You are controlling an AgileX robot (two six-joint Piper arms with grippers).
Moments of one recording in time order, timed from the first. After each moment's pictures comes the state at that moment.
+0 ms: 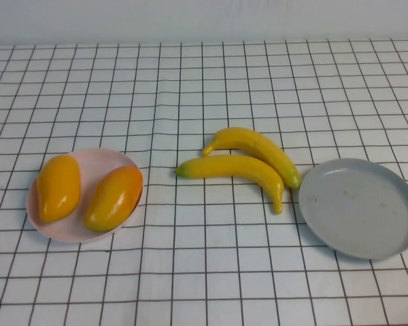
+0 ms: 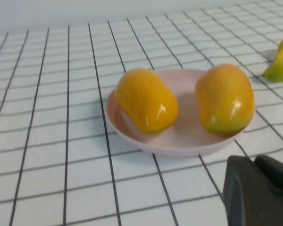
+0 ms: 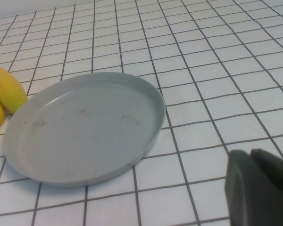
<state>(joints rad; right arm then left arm) -0.06 -0.01 0.03 0.07 0.34 0.10 -0.26 -0.01 0.01 0.18 0.31 -0.11</state>
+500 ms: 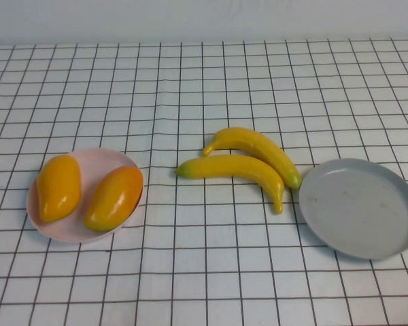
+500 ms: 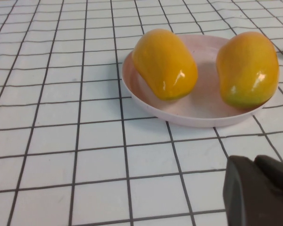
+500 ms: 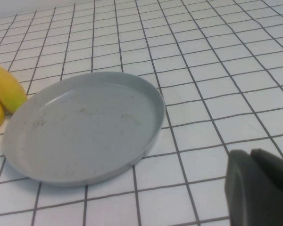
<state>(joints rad) -0.06 -0.01 0.03 0.07 0.34 0.10 -0.14 -0.01 0.03 -0.02 0.37 0.03</state>
